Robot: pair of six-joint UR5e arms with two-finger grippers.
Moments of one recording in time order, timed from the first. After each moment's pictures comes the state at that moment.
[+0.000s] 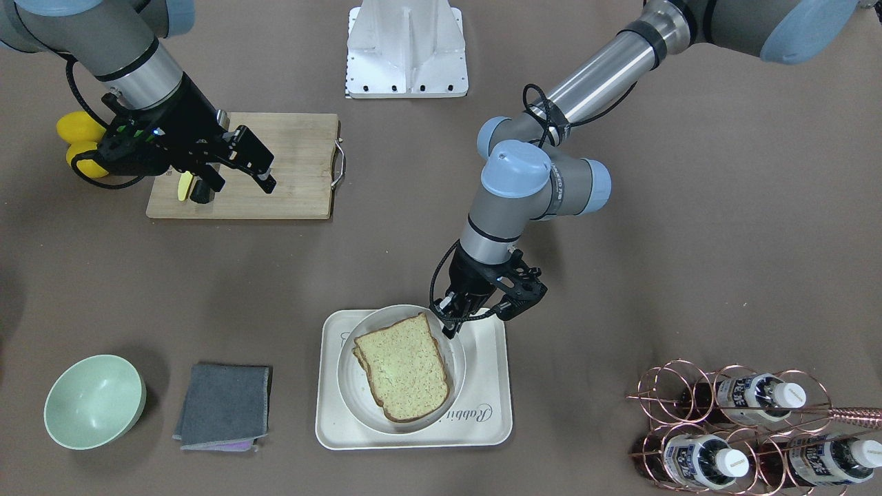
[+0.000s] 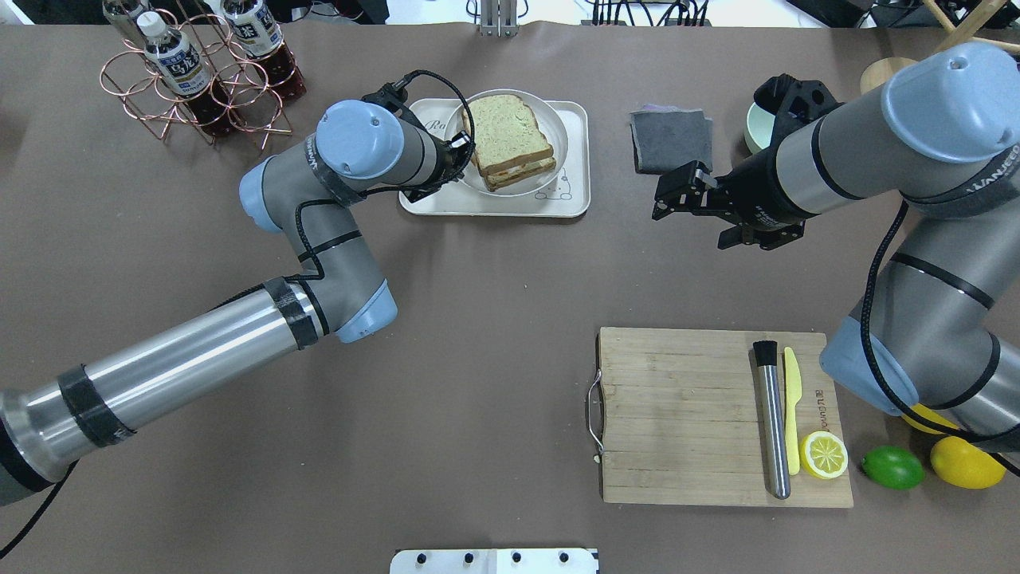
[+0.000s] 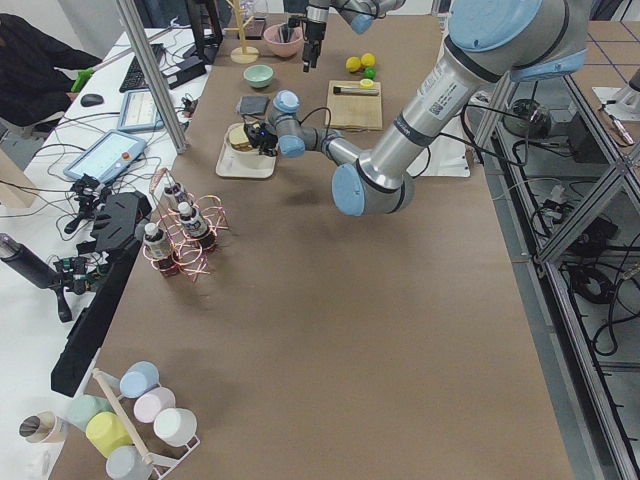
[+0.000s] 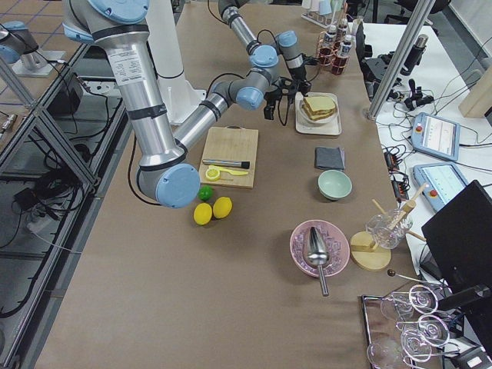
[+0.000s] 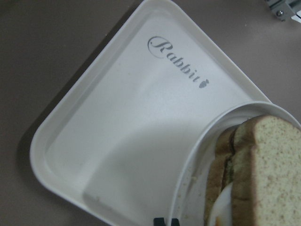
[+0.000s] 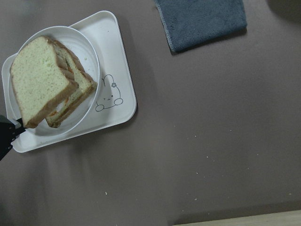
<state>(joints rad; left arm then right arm) -0.67 -2.43 -1.08 -2.31 -1.71 -1.83 0.80 -1.25 1.99 -1.31 2.08 1.43</state>
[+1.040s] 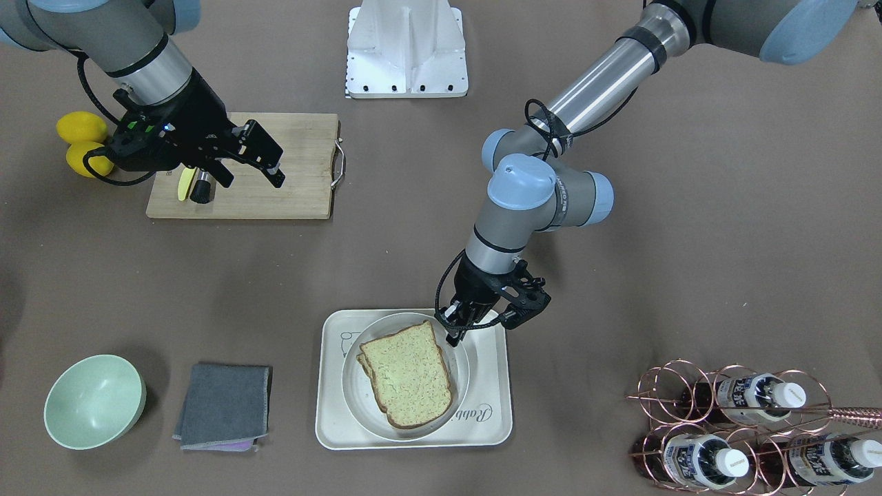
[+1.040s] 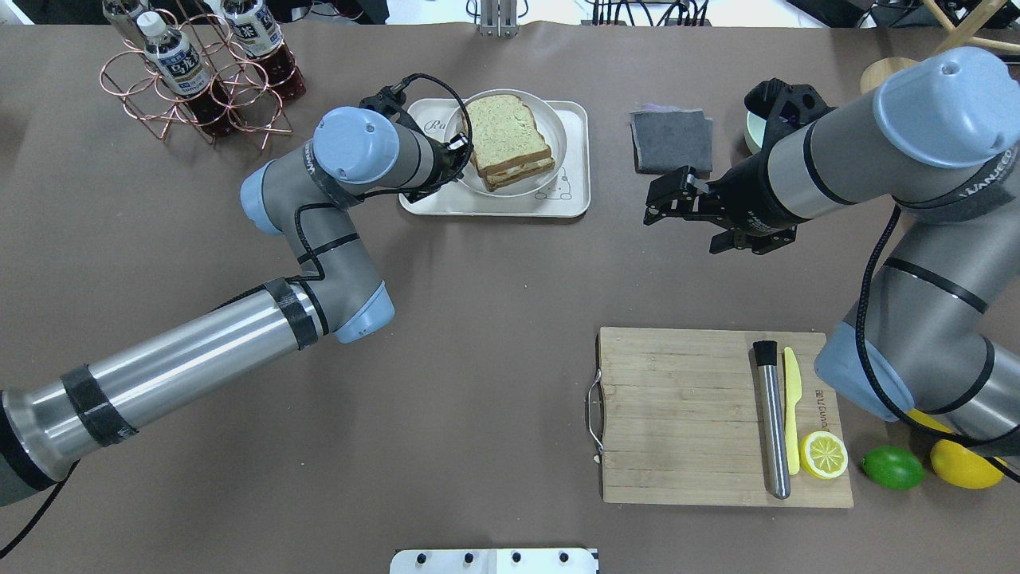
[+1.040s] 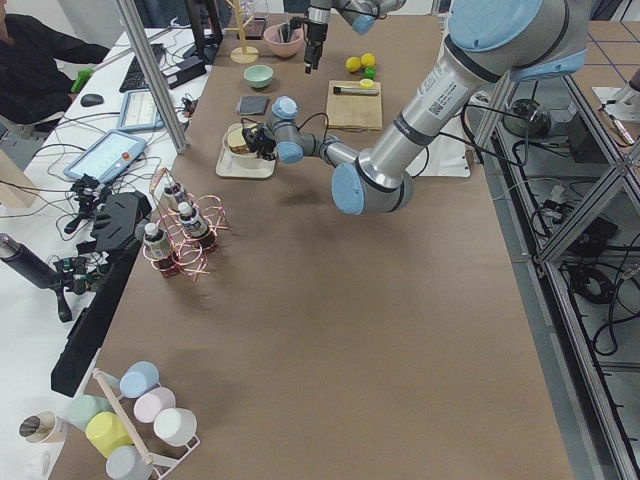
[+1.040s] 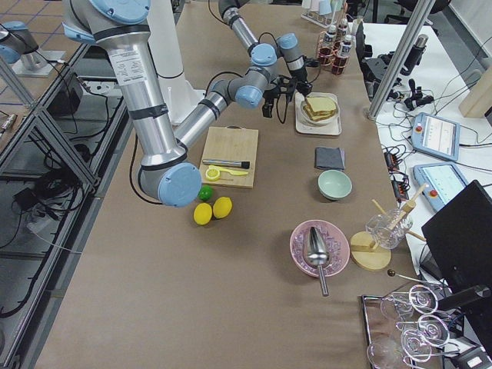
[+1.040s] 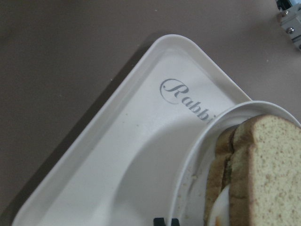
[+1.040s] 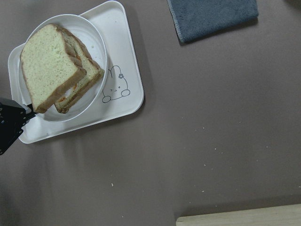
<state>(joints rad) -0.66 -2.43 -1.06 -2.36 -1.70 -1.82 0.79 -1.24 2.00 -1.31 2.09 1.43</state>
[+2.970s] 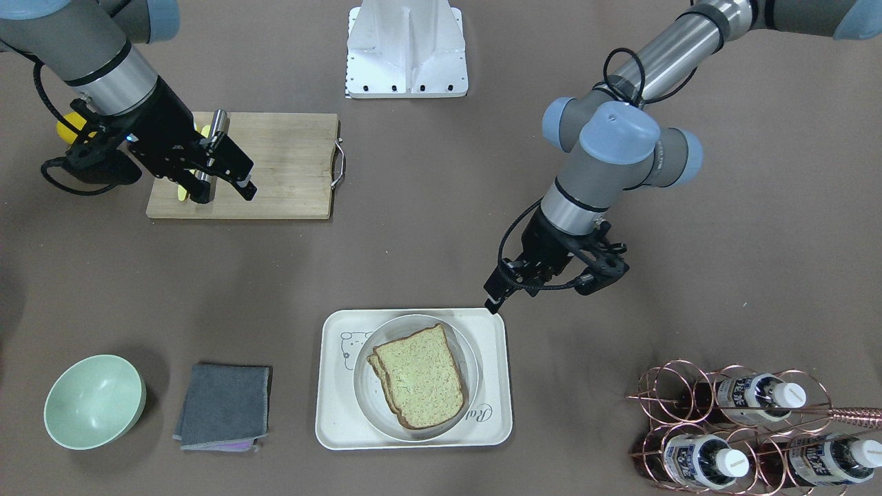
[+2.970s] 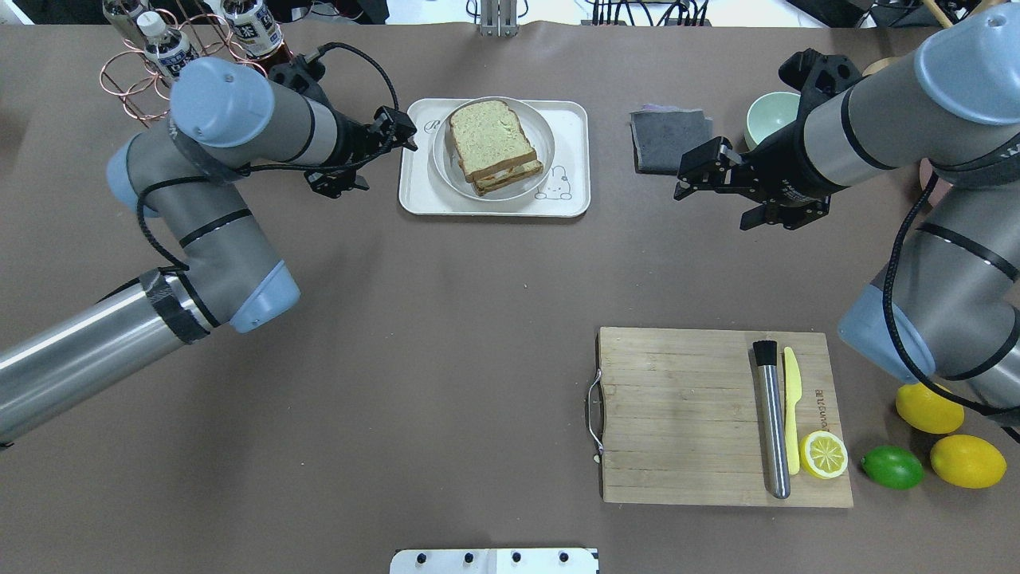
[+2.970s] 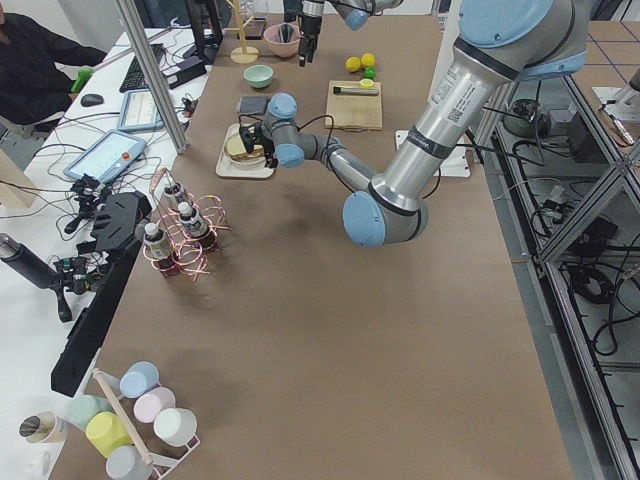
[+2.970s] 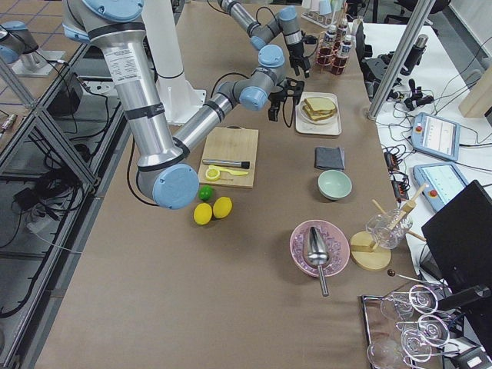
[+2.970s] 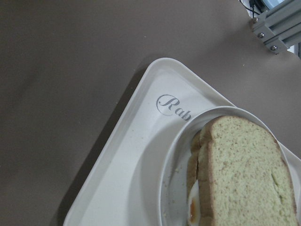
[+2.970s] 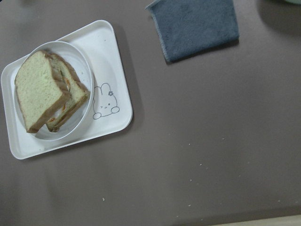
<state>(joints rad) -0.77 -2.17 -1.48 -2.21 -1.90 -1.70 0.88 -1.25 1.98 -1.38 2.14 1.32</state>
